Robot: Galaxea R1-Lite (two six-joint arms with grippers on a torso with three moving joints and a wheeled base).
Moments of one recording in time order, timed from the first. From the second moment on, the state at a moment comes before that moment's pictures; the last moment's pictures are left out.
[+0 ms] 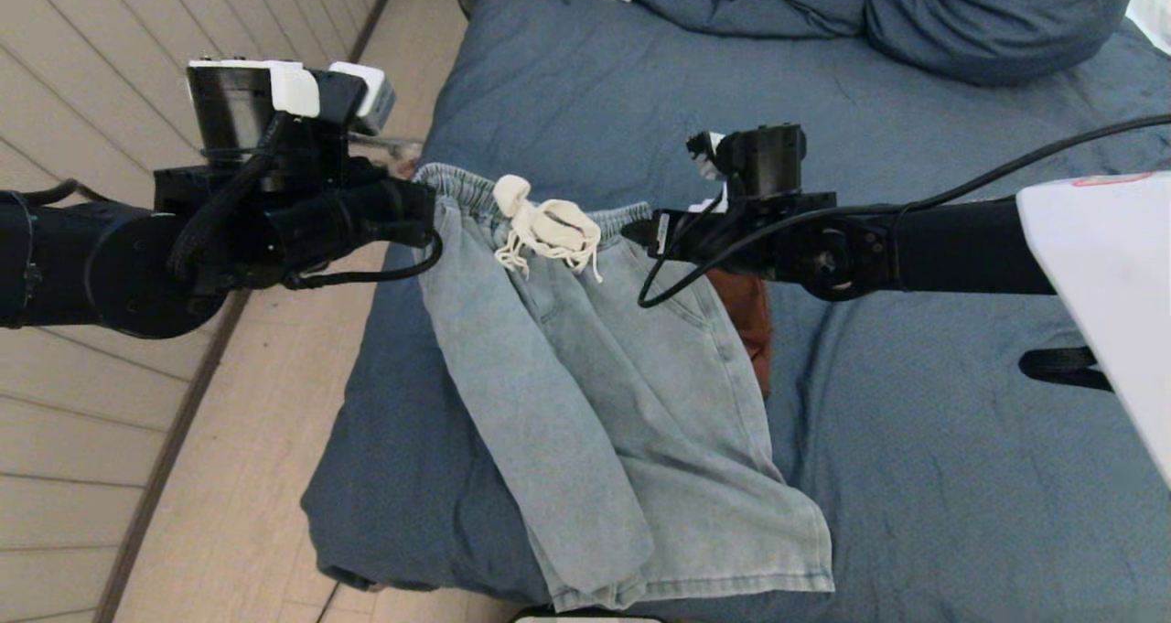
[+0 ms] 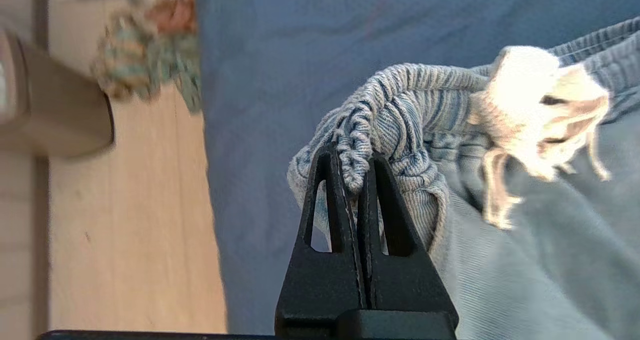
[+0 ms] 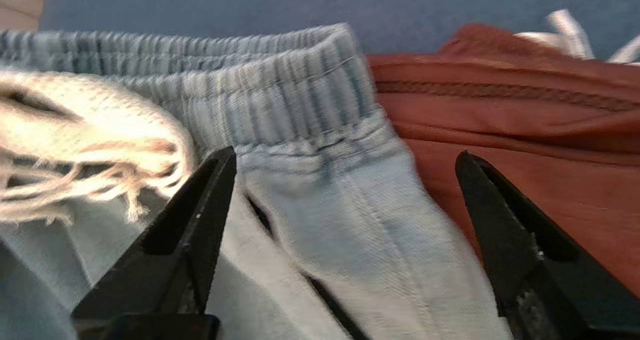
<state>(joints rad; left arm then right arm) -0.41 1.77 -1.28 -0.41 0.17 0.16 0.45 2.14 -1.77 -0.14 -0.05 0.24</state>
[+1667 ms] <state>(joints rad) -0.24 1.89 -1.26 -0.65 0.02 0.24 0.50 2.18 -1.82 -0.14 -0.13 0.24</state>
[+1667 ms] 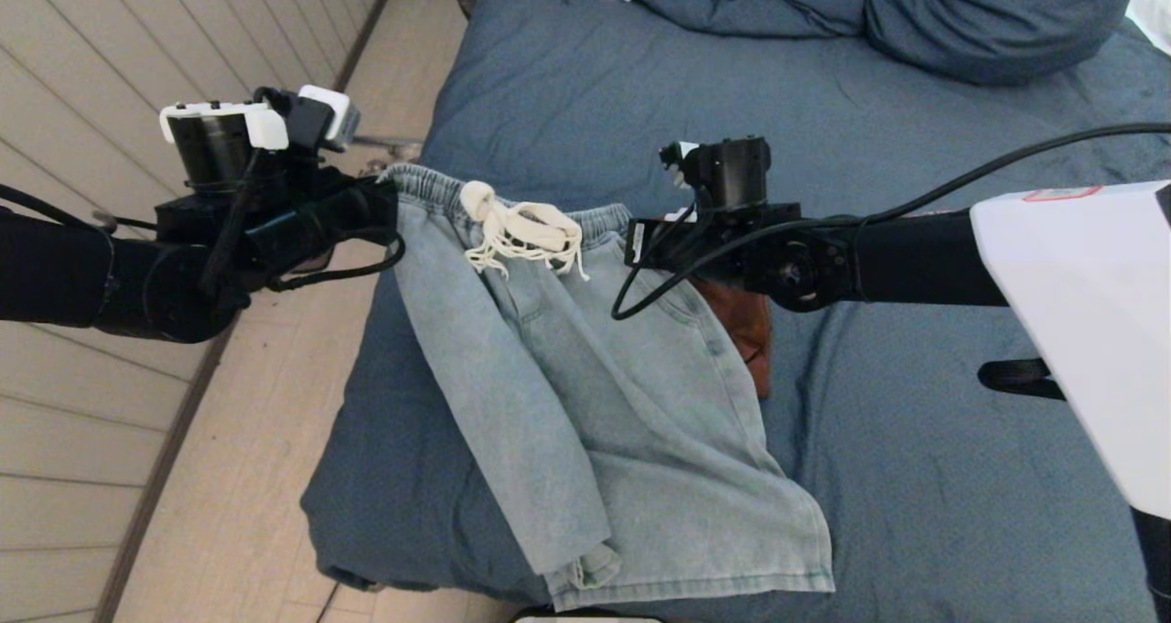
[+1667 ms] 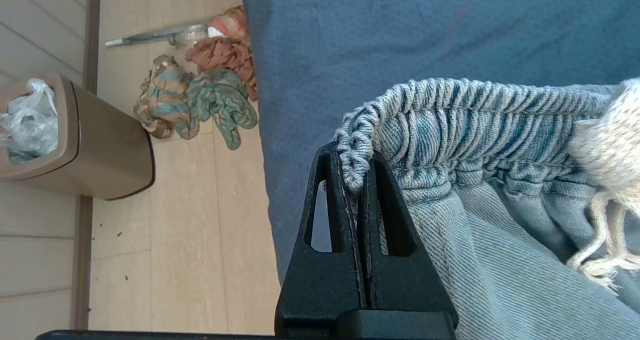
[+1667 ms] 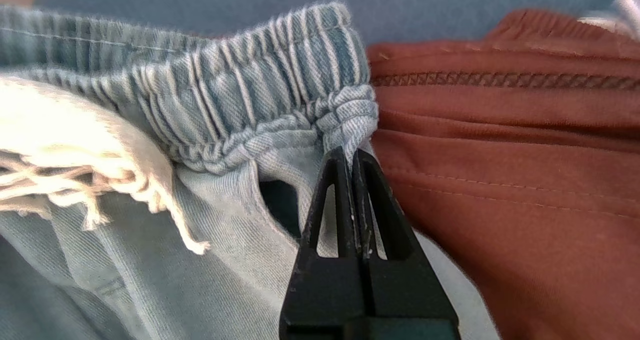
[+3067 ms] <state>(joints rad) -0.21 1.48 -1.17 -0.57 -0.03 0.23 0.64 1.81 -1.63 -0.13 -0.13 0.24</state>
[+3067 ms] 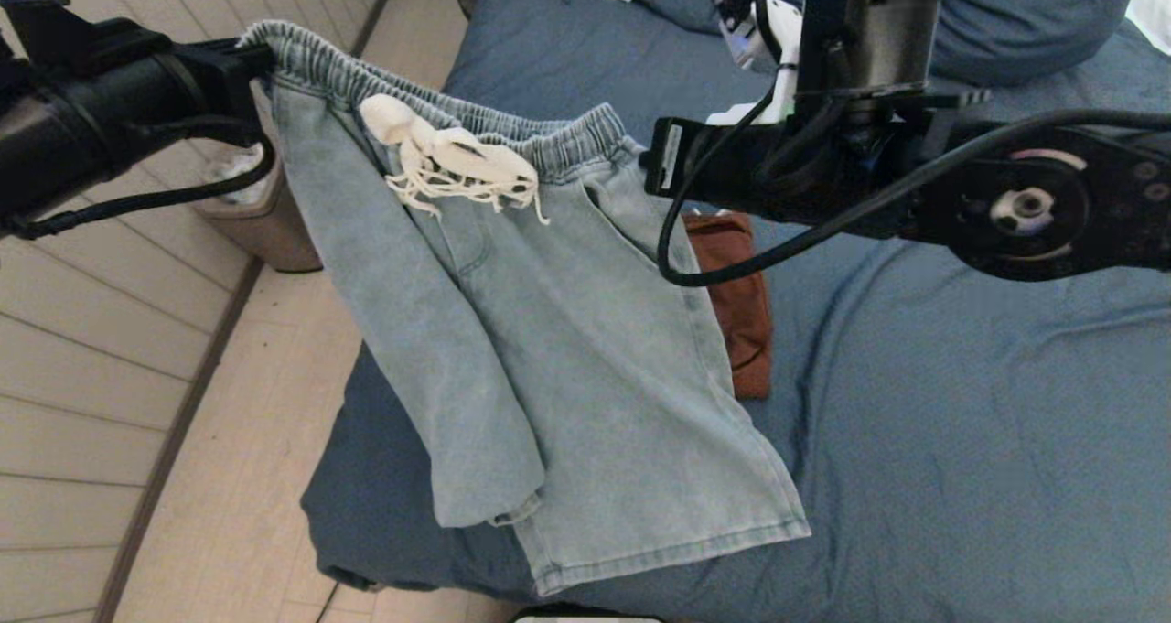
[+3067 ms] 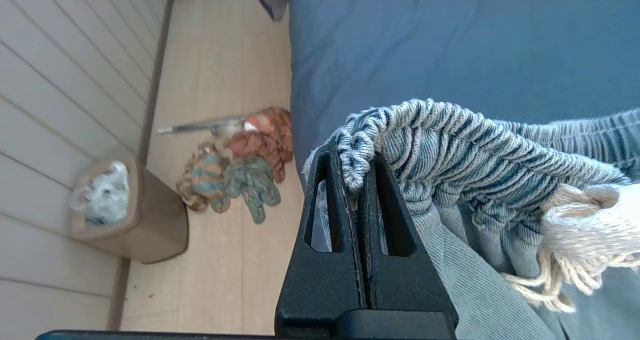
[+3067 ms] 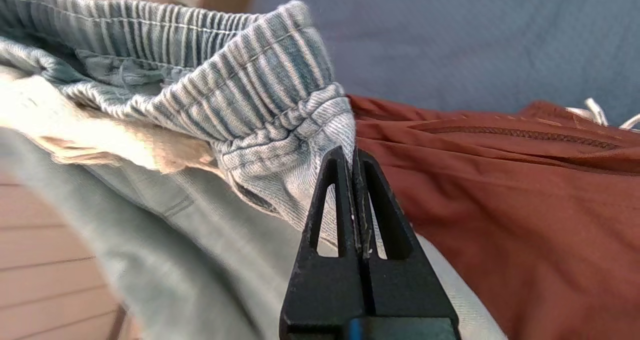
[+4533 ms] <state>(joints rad) -0.55 1.54 -1.50 -0.40 0.27 0.24 0.62 1.39 -1.52 0.08 -0.27 0.19</state>
